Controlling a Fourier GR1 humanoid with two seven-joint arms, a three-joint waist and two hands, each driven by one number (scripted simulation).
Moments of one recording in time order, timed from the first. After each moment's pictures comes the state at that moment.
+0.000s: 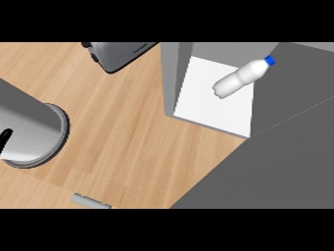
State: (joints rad) left arm 0.27 0.81 -0.12 -1.84 1.03 -0.28 -0.48; right arm 0.32 -0.40 0.55 -2.42 -0.13 0.60 0.13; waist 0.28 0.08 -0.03
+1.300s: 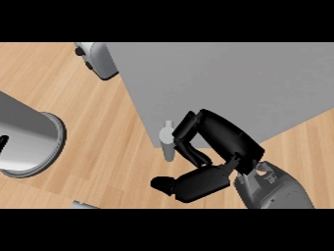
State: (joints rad) left arm 0.31 0.79 -0.11 -1.80 1.04 -0.31 -0.50; right arm -0.43 -0.04 0.35 -1.80 -0.09 0.30 0.52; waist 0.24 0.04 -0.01
